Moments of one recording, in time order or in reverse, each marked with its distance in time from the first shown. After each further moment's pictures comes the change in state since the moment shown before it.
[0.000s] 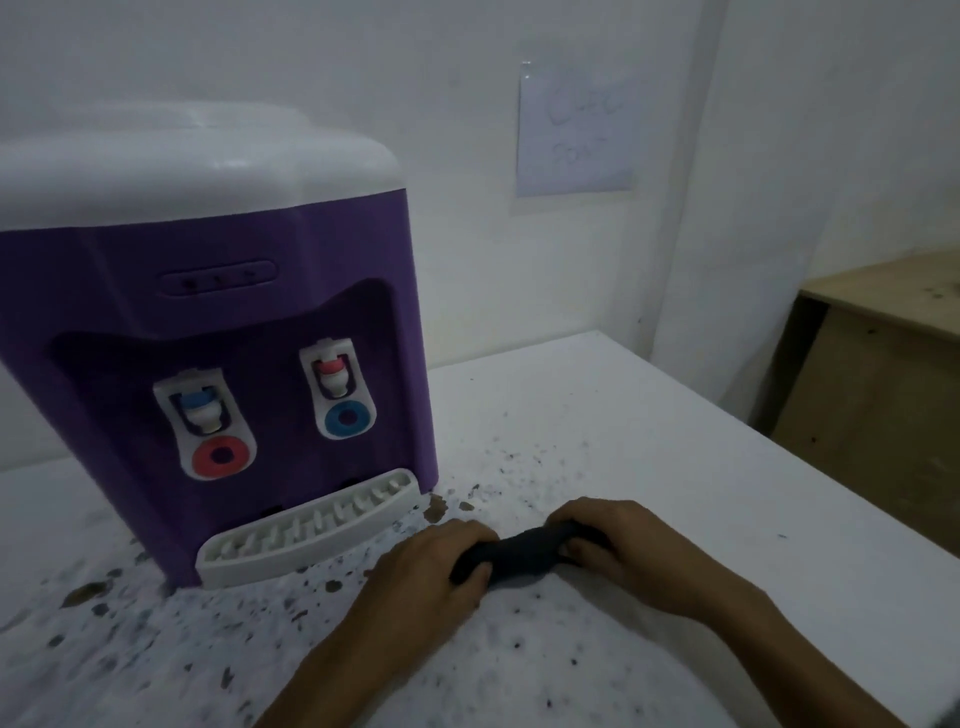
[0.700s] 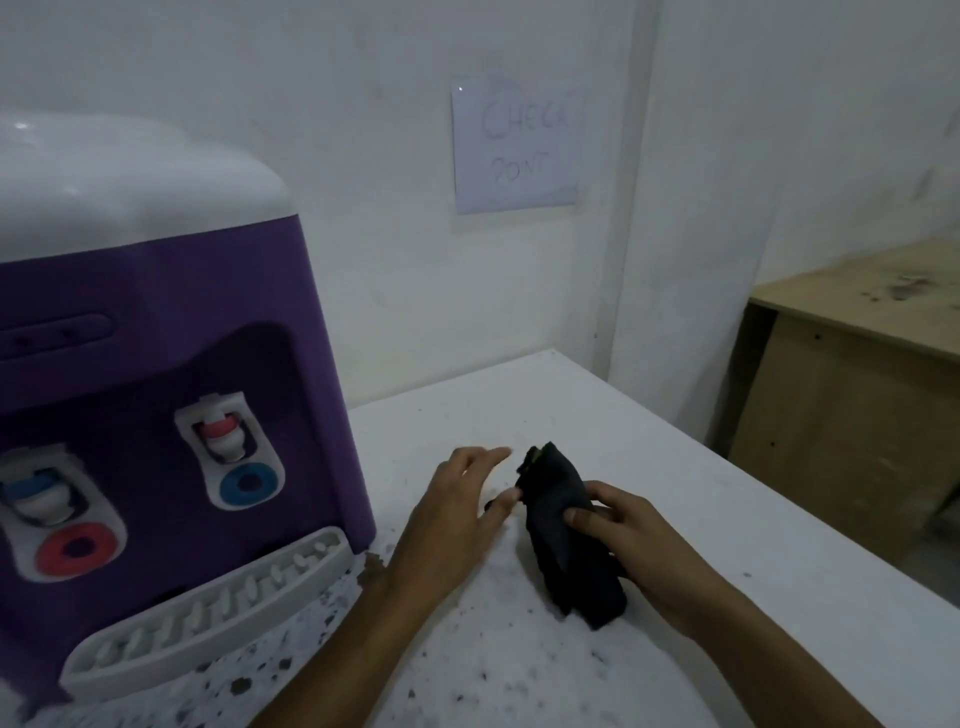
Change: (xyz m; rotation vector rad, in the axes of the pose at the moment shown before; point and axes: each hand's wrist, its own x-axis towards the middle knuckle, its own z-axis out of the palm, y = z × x) left_hand 0.127 0.023 0.032 -0.086 0.157 0.070; right_hand 0.008 0.039 -0.032 0.799 0.283 0.371
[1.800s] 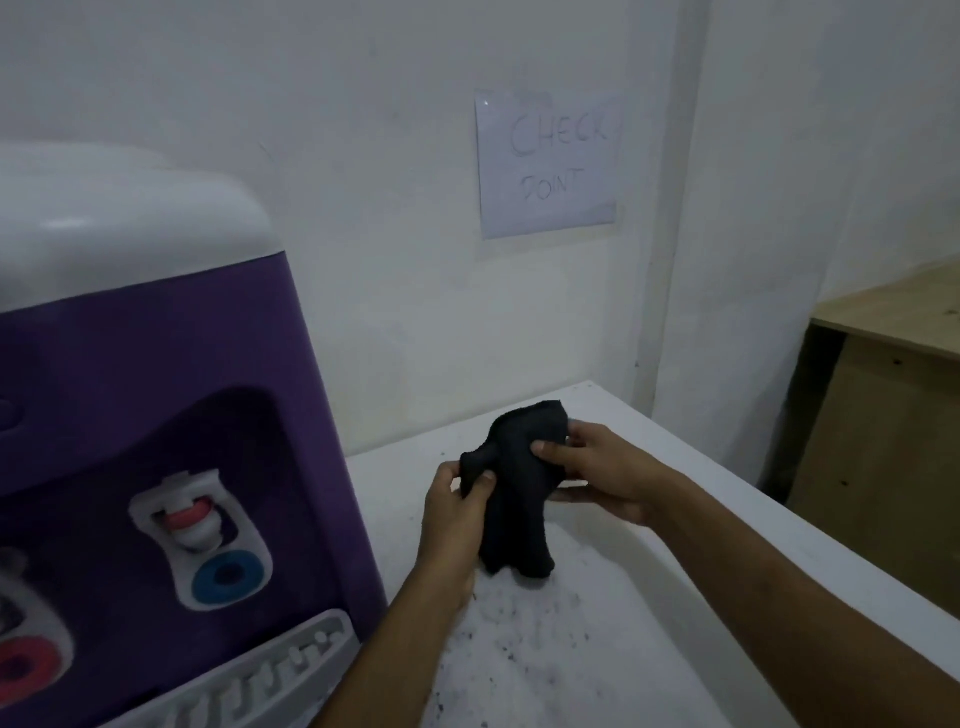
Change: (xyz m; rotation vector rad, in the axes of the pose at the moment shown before) left_hand 0.074 -0.030 0.004 -0.935 0.269 -0.662; right_hand 0.157 -0.044 0.000 0.159 -0.212 0.010
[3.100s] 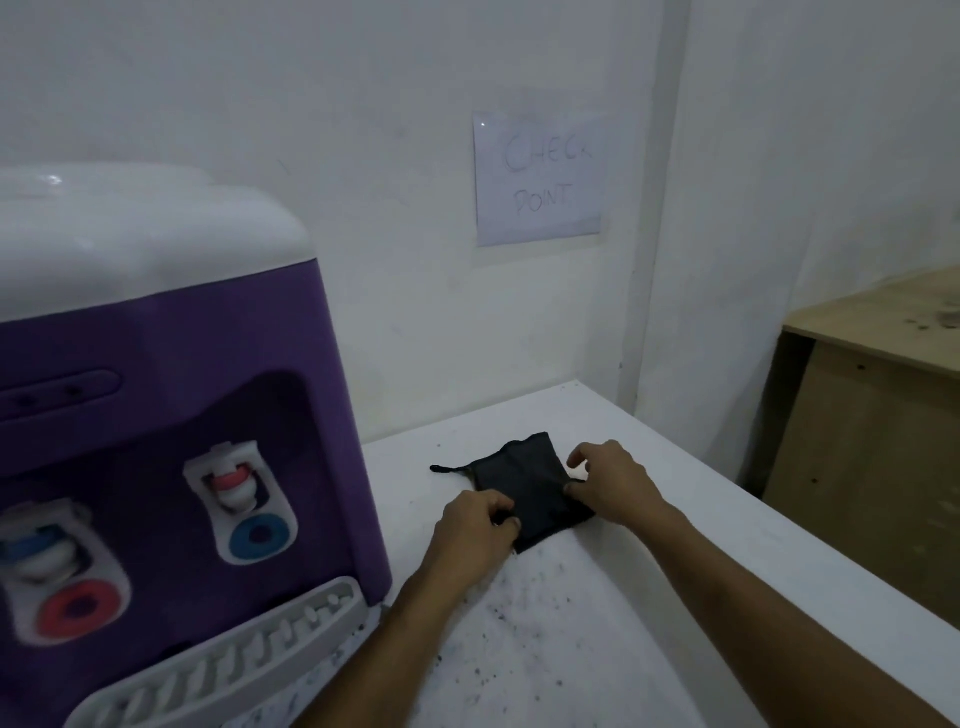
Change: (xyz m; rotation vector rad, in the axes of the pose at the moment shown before) left_hand -0.025 -0.009 -0.004 0.918 -0.161 0.255; right_hand -0.009 0.038 -0.016 -1.049 0.434 0.091
